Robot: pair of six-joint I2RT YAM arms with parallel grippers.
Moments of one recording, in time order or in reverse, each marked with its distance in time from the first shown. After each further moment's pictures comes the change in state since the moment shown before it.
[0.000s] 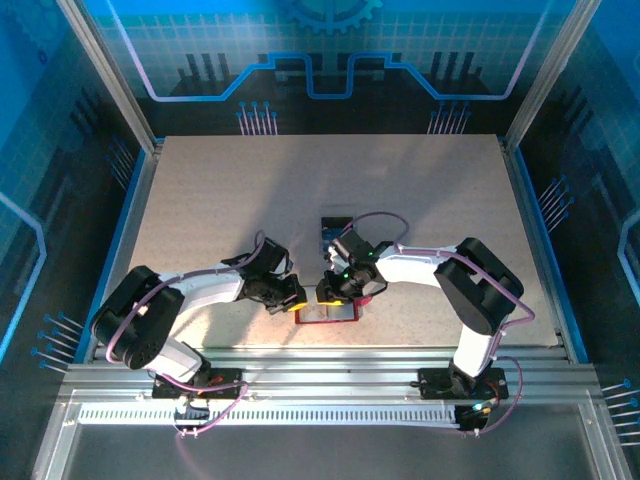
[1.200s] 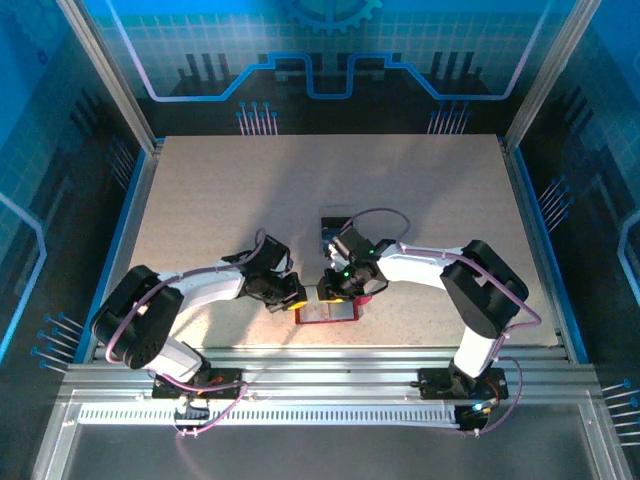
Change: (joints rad) left arm 0.000 0.002 0.034 -0.050 -0.008 0.007; right arm 0.003 -0.035 0.014 -0.042 0.040 -0.024
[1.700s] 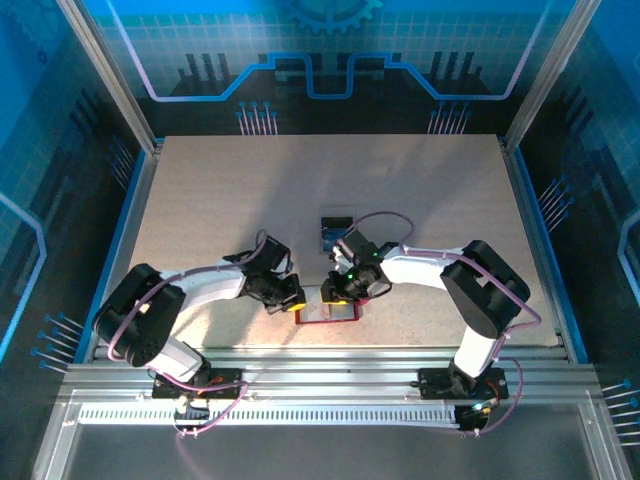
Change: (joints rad) left arm 0.000 0.018 0.007 -0.025 0.000 0.021; right arm -0.020 -0.003 -0.050 0.040 -0.012 0.005
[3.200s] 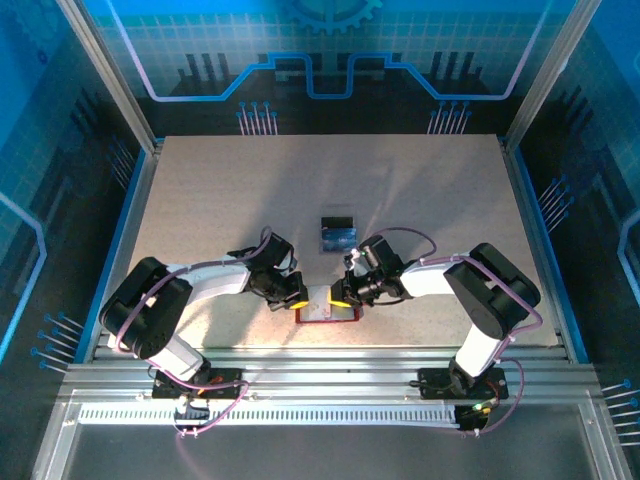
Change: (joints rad) left arm 0.000 0.050 0.040 -0.011 0.015 0.035; right arm -0.108 -0.038 -0.271 0.465 -0.220 0.183
